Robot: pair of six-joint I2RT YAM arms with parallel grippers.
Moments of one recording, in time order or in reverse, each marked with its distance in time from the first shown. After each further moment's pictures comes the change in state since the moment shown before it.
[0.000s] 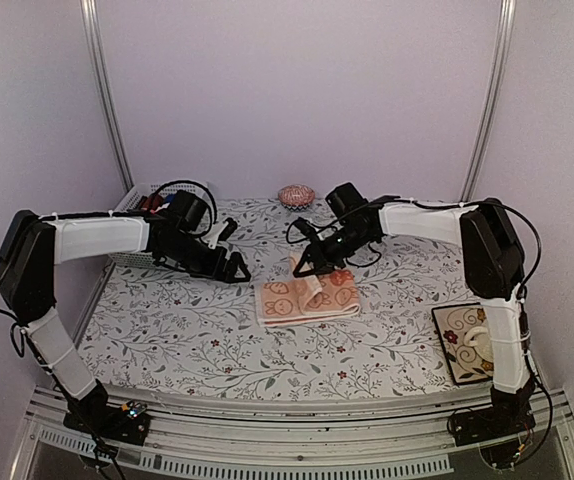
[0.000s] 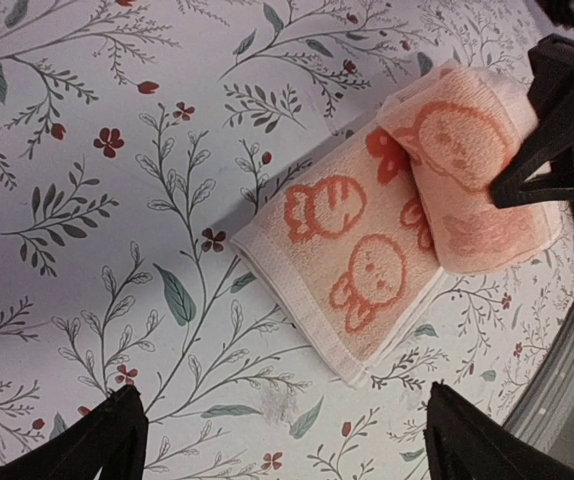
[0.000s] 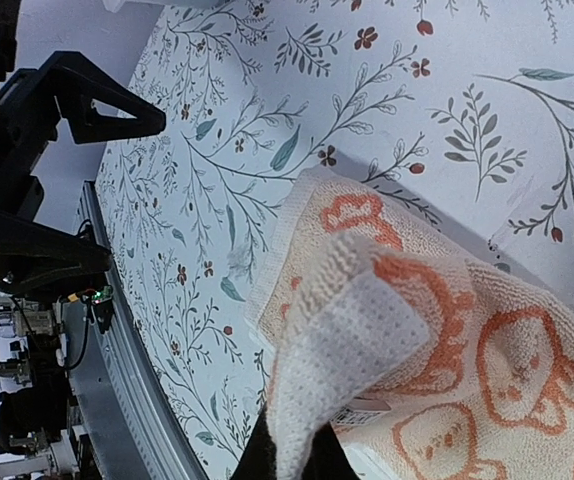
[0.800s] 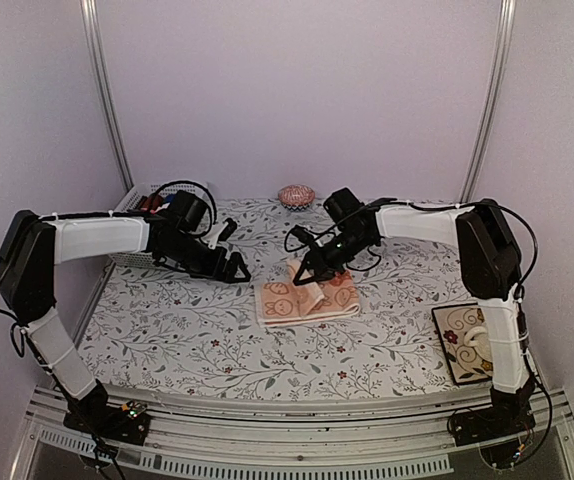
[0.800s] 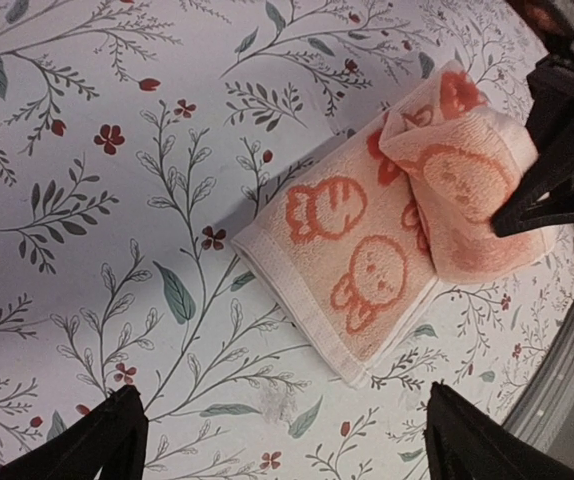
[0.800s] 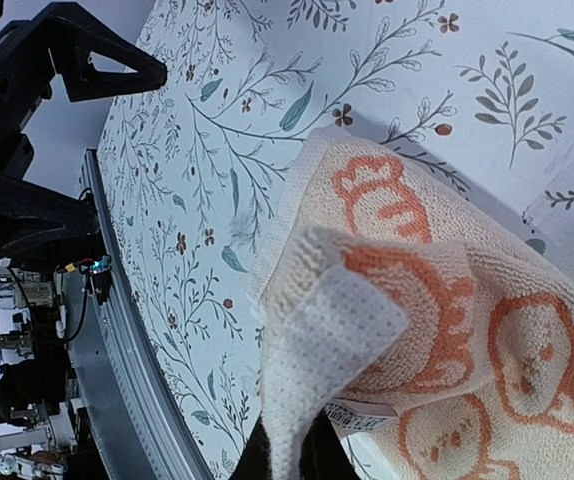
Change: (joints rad) left arm 0.000 0.000 -0.002 0.000 0.000 -0.006; right arm 0.005 0.034 0.014 -0.061 -0.038 -0.066
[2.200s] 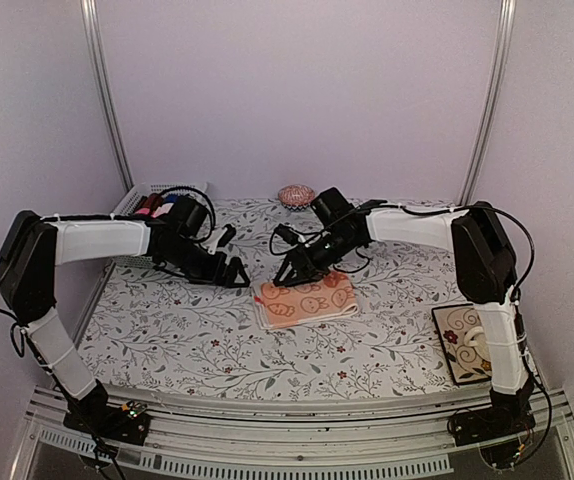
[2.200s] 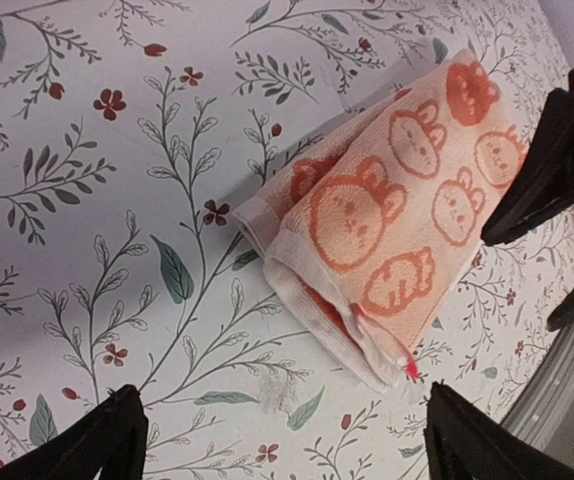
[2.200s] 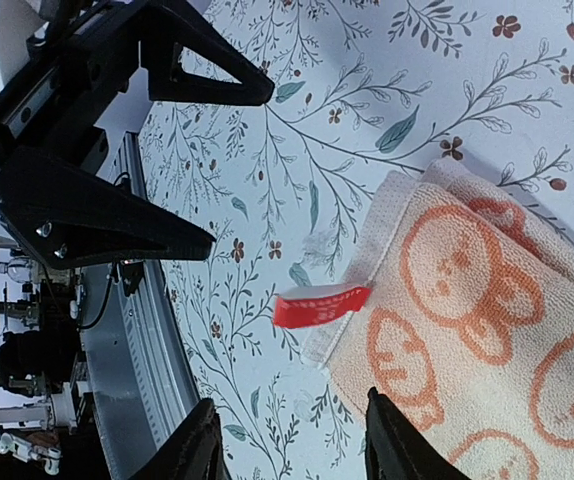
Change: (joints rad) left arm -0.006 0.000 -0.030 0.002 -0.005 -0.034; right arm 0.062 0.009 0.029 0.055 -0.060 0.005
